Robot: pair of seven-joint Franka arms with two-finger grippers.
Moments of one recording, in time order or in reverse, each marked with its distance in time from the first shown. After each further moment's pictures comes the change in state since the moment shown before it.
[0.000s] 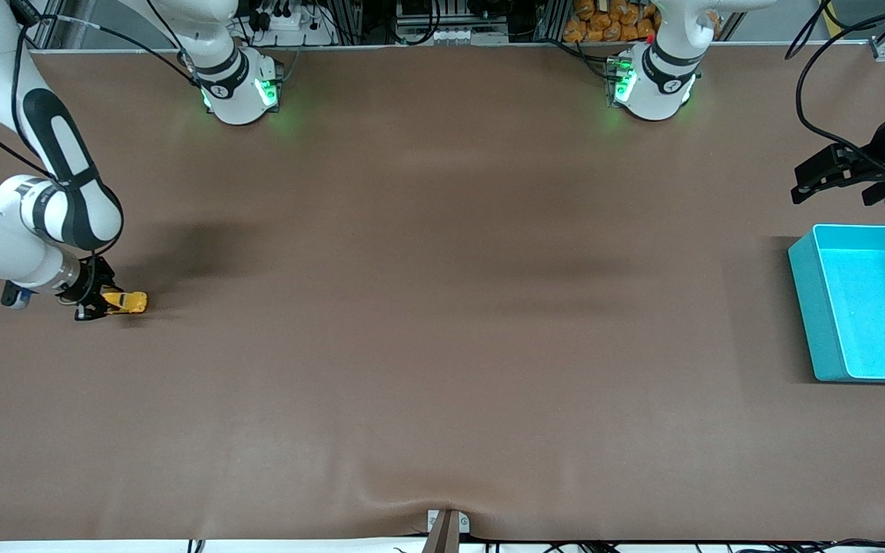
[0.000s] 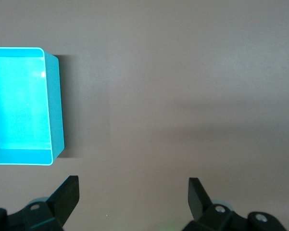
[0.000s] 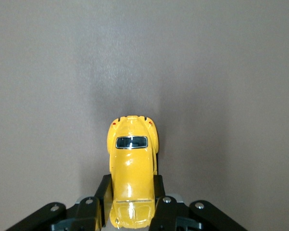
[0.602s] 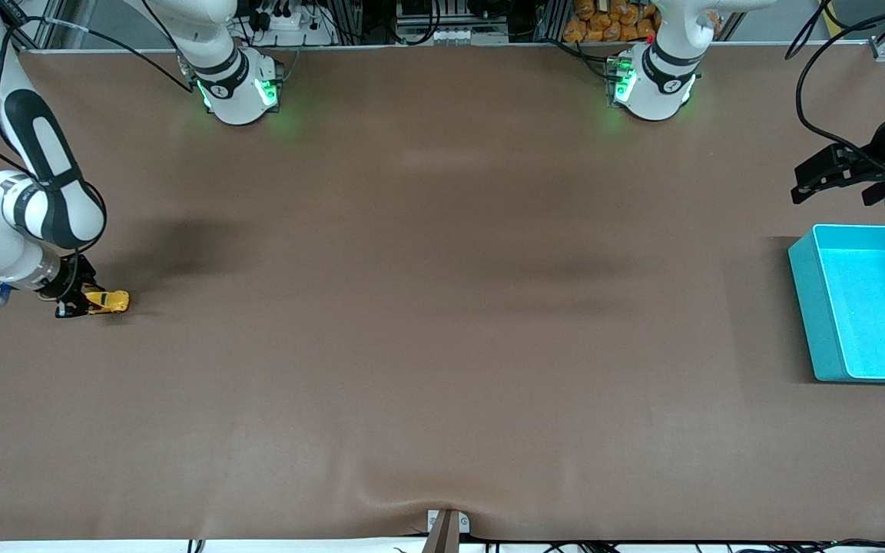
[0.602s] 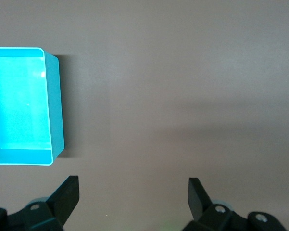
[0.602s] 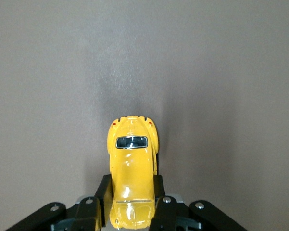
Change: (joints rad) left arm 0.000 0.000 0.000 0.000 0.000 0.000 0.000; right arm -0.068 0.014 0.001 0.013 0.000 0.036 -0.096
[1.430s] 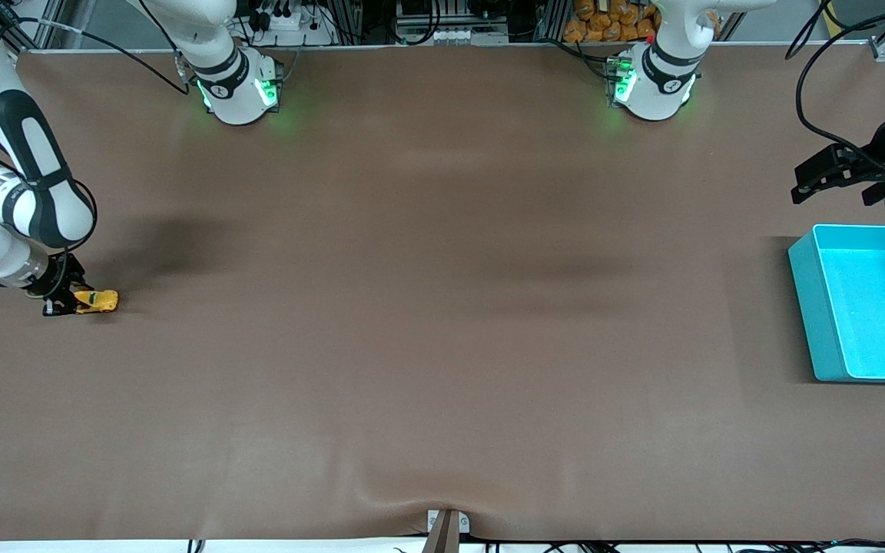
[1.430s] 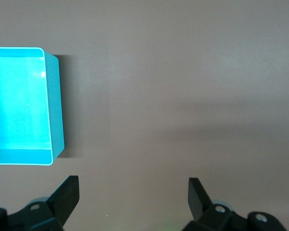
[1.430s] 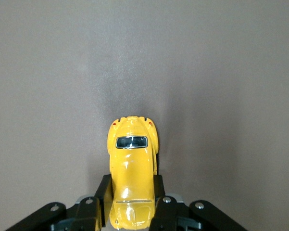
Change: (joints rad) left arm 0.000 0.000 0.000 0.000 0.000 0.000 0.000; right arm -0.043 0.009 0.002 0.008 0.000 0.025 -0.043
